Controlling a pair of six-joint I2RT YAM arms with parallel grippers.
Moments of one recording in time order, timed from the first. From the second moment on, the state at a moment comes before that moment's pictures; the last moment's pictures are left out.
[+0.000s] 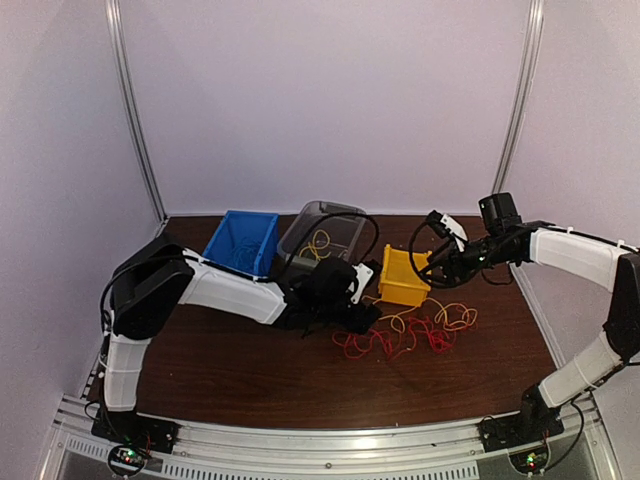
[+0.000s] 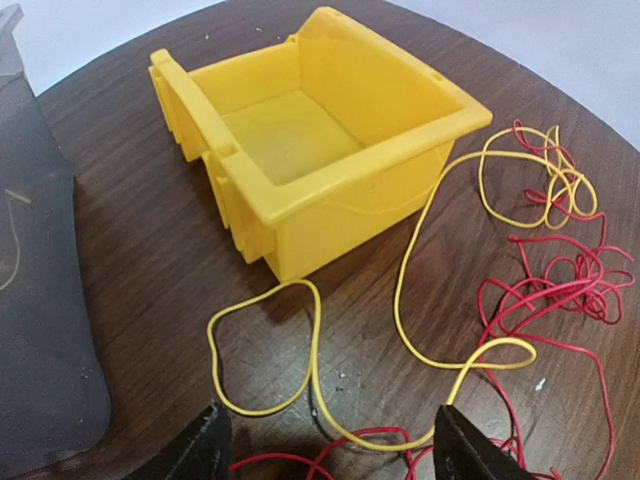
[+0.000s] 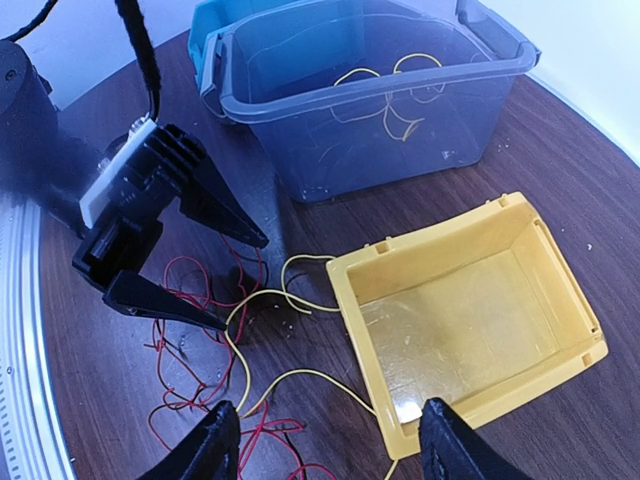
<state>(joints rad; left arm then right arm) -1.05 2.15 1.38 0.18 -0.09 -0.18 0.21 1.44 1.00 -0.41 -0.71 -0.47</state>
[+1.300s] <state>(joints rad) -1.07 1.47 0.78 -0.16 -0.29 -0.25 0.17 1.33 0.92 -0.55 -0.53 -0.64</state>
